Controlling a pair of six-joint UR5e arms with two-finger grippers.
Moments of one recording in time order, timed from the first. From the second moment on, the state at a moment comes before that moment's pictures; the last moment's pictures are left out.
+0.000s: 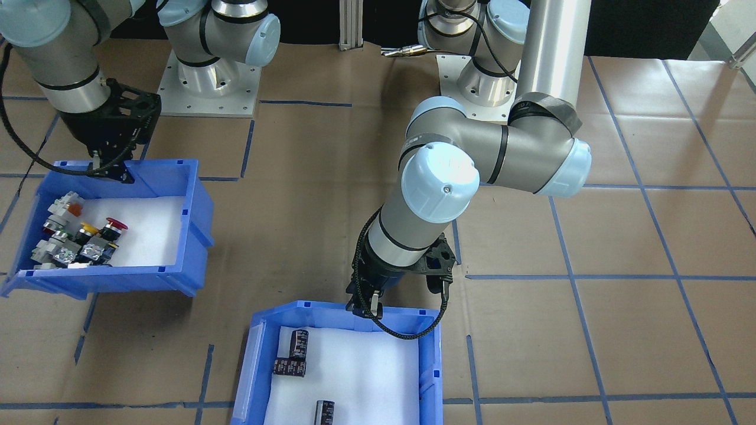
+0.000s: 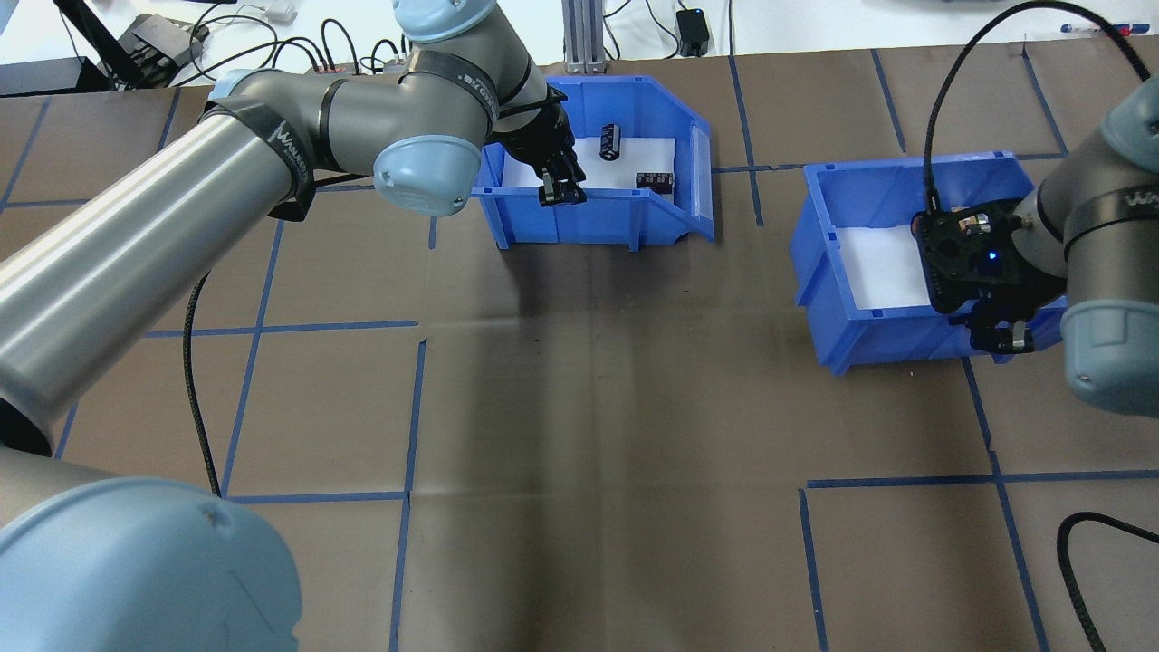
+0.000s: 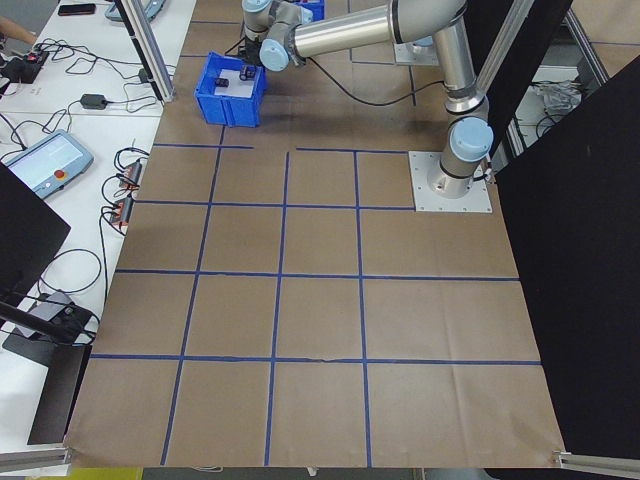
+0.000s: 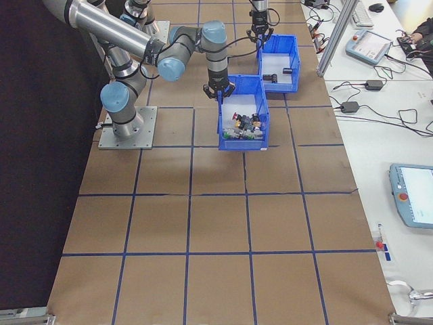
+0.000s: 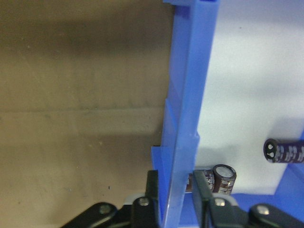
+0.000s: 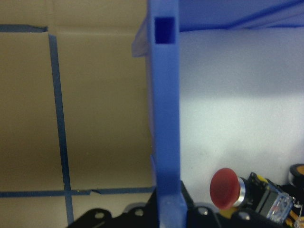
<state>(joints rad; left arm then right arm) -1.80 -2.06 -1.45 -1.03 1.31 -1.82 1.31 -1.73 2.11 -2.04 -1.61 -1.83</state>
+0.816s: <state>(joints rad) -1.68 -1.79 -1.46 -1.51 1.54 -0.96 1.70 -1.73 2.15 -2.05 -1.63 -1.39</state>
